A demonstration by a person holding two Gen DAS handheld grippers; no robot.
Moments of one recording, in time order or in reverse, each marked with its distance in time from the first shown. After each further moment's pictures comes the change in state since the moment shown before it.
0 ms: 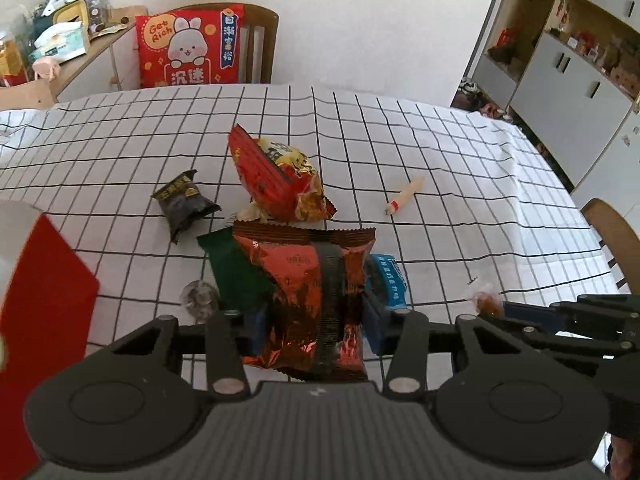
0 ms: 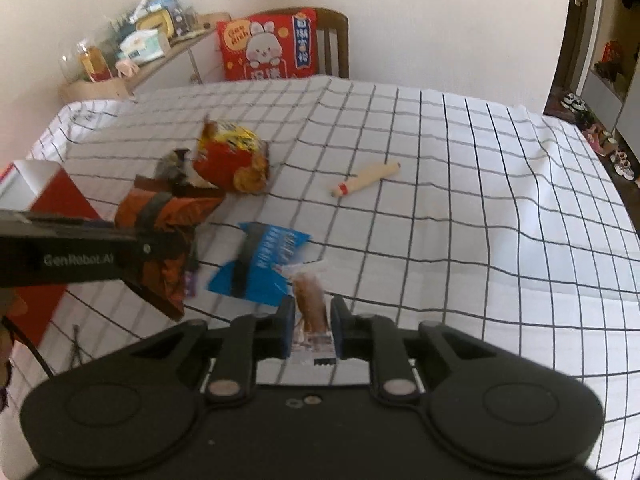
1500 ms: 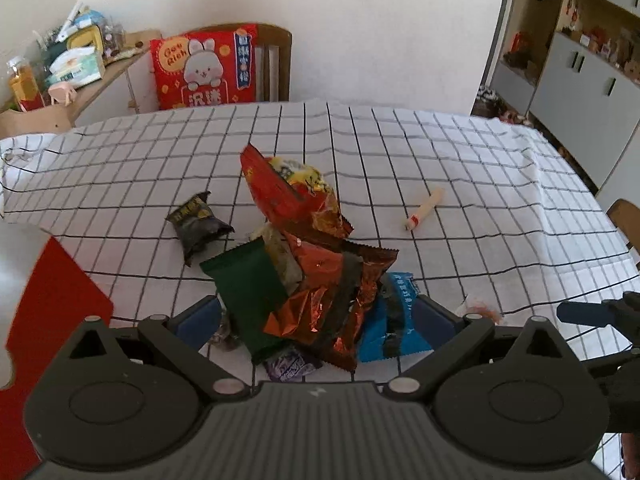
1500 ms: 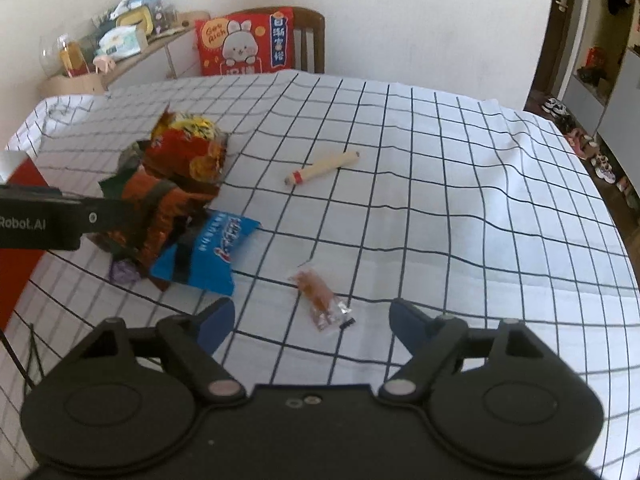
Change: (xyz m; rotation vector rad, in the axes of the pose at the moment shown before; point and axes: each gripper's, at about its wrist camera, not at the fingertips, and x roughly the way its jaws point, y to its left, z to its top) left arm 0.021 -0.011 0.004 0.037 -0.047 0.096; right arm 0.020 -0.029 -0.014 -0.014 0.000 -0.073
